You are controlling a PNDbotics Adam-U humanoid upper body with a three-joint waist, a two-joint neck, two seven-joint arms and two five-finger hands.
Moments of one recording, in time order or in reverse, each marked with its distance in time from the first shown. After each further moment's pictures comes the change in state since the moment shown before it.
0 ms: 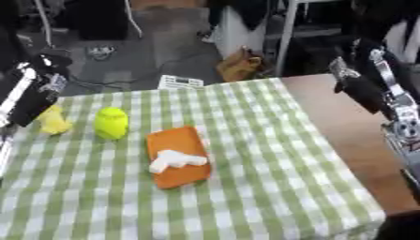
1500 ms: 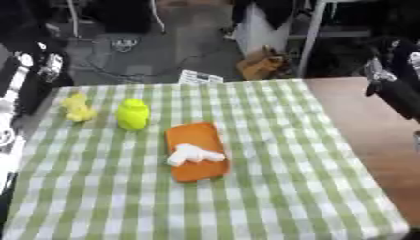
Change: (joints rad) left arm 0.084 -0.039 0.058 -0.123 0.049 0.074 0.084; right arm 0.000 0.000 -0.006 0.000 0.000 0.001 -0.004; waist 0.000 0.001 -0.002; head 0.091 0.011
